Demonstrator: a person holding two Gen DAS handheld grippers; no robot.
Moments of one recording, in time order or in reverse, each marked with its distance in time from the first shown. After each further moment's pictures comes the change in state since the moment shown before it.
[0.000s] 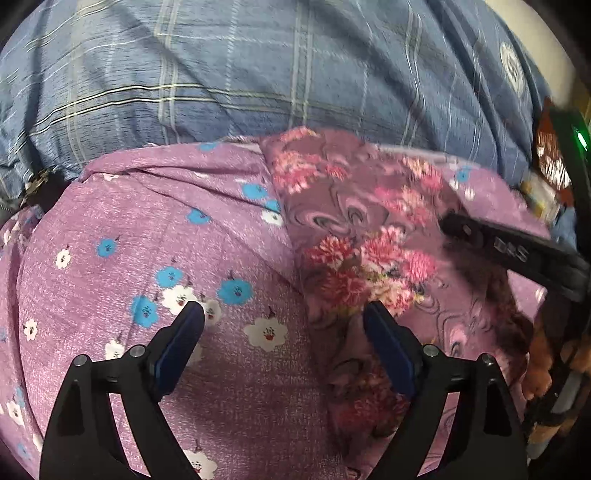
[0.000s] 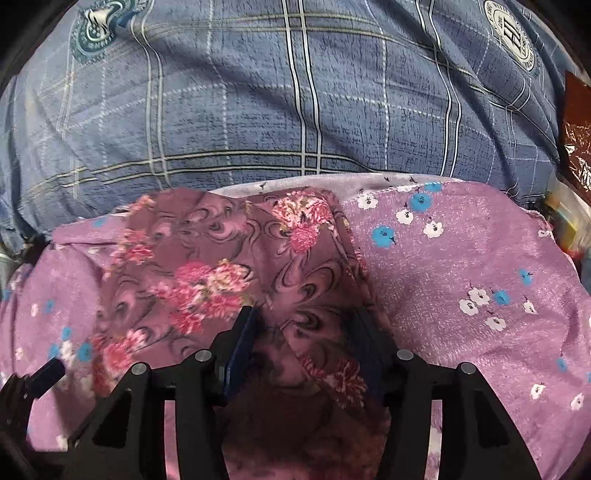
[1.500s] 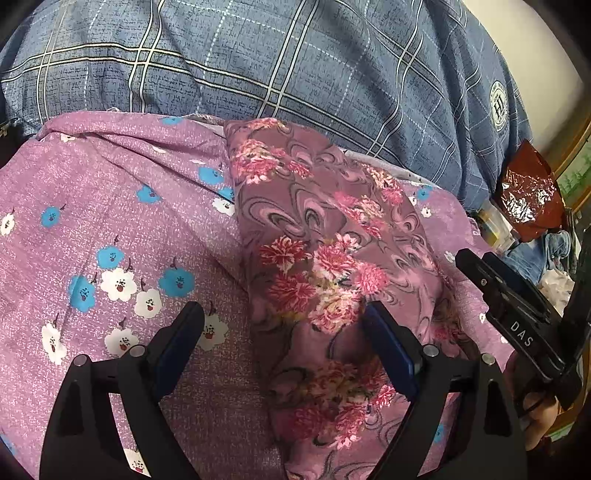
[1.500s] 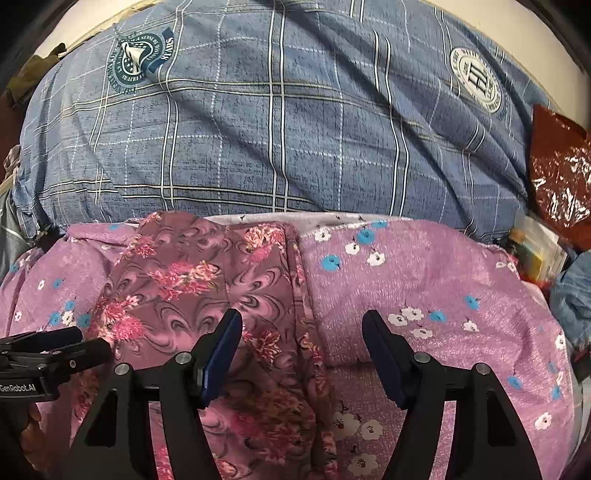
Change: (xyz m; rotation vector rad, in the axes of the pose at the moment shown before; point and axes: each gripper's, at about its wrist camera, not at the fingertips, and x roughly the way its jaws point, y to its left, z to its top) left arm 0.008 0.005 0.000 -0.121 0.061 -0.240; right arm -0.047 -0.036 -0.031 -0.094 -0.208 -0.033
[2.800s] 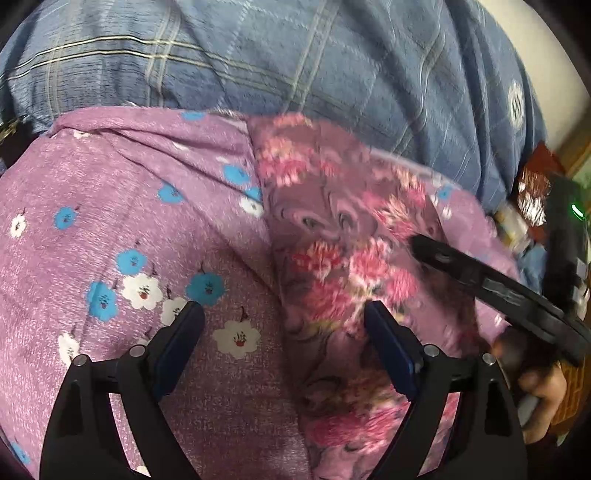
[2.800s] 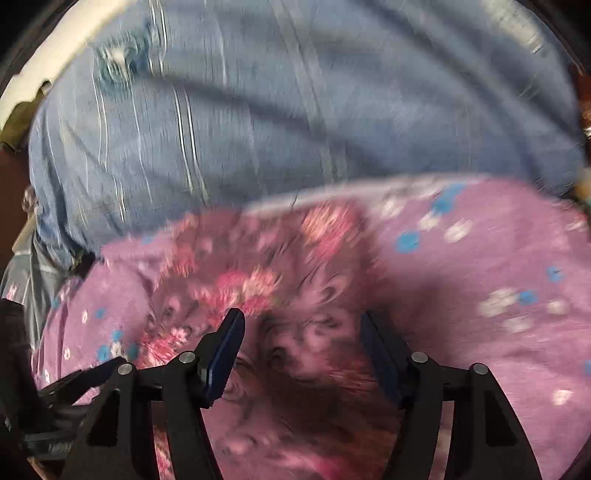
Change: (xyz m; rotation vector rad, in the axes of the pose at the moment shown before) left arm 0.016 0.001 -0.001 0.016 0.035 0.059; right arm 0.067 0.019 0.016 0.135 0.225 0.243
